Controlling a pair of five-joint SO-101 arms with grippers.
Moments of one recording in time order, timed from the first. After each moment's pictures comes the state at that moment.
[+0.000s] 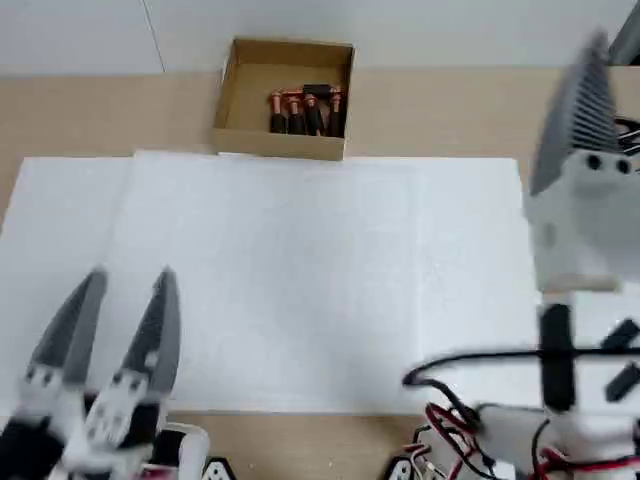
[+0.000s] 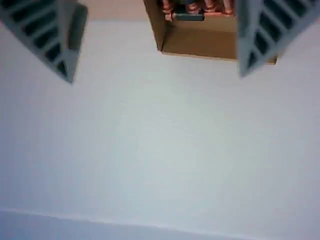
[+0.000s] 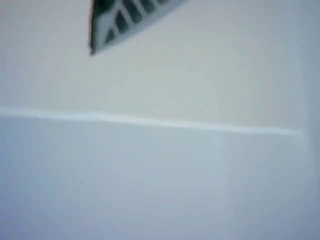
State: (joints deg) left arm 1.9 -103.8 43.6 64.1 12.8; right arm 1.0 -12.8 -82.7 96.2 -4.4
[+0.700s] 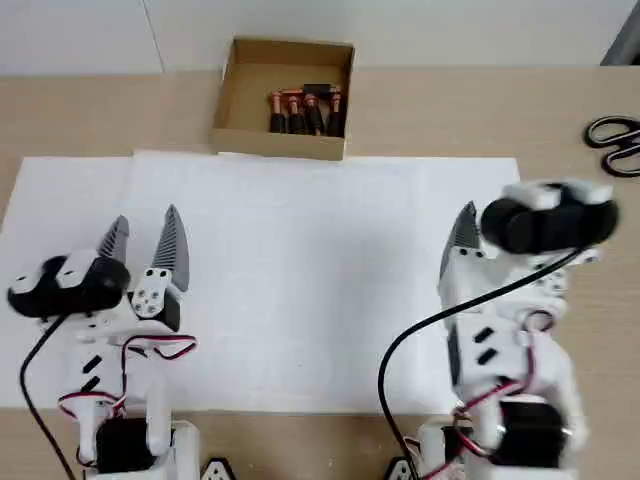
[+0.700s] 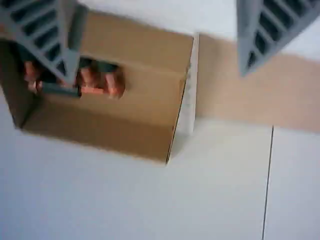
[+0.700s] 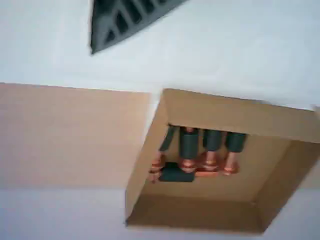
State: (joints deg) left arm -9.4 -103.5 83.9 35.0 12.9; right arm -0.9 -80.5 52.5 50.5 -4.4
